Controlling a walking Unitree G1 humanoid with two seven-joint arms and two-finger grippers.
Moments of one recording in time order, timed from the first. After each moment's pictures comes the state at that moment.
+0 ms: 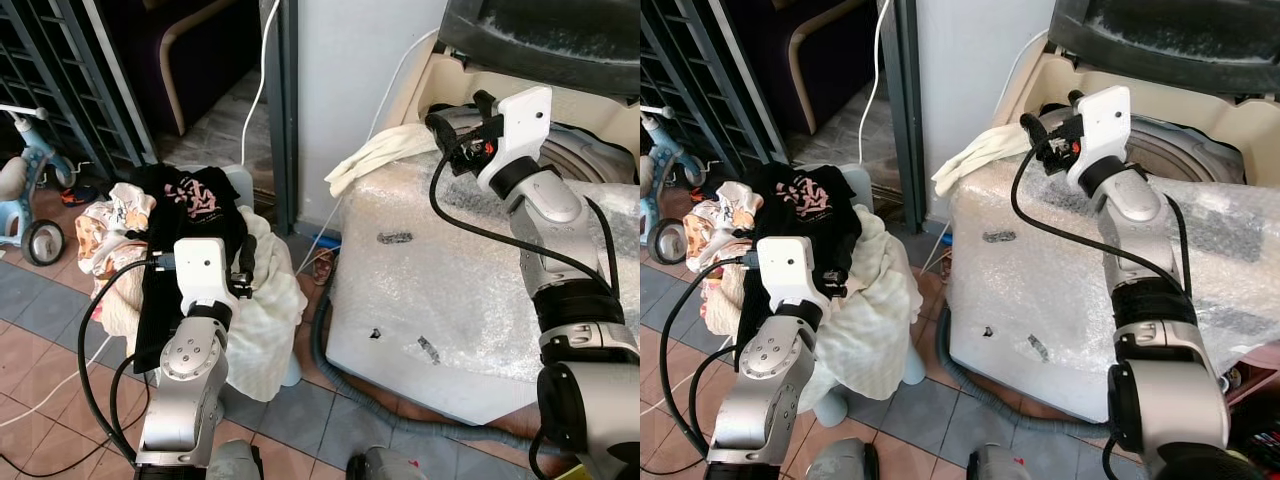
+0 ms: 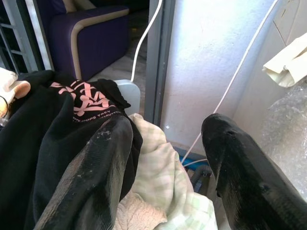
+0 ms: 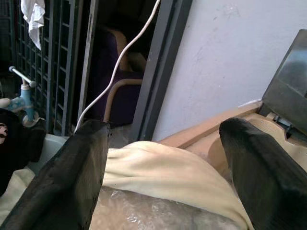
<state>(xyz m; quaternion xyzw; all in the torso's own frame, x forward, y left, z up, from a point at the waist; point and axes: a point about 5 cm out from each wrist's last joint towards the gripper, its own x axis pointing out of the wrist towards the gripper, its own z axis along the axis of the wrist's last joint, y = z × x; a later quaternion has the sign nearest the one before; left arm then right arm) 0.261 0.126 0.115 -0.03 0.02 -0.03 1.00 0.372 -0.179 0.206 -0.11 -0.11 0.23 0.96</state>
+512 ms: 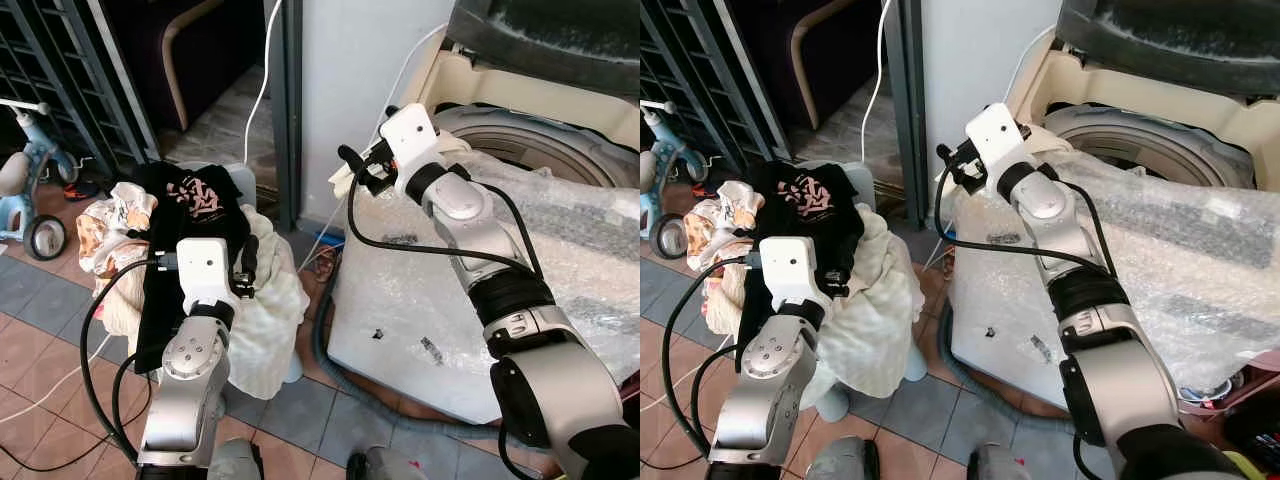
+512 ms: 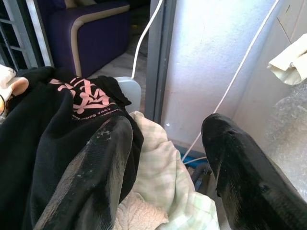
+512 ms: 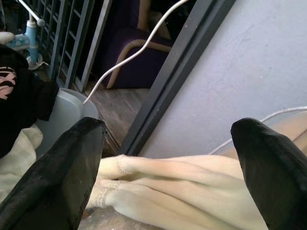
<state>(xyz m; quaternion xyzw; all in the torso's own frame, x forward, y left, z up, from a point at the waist) 0.261 0.125 0.115 -0.03 0.02 -0.03 1.00 0.393 -0.115 0.193 -0.22 -0.04 0.21 0.95</state>
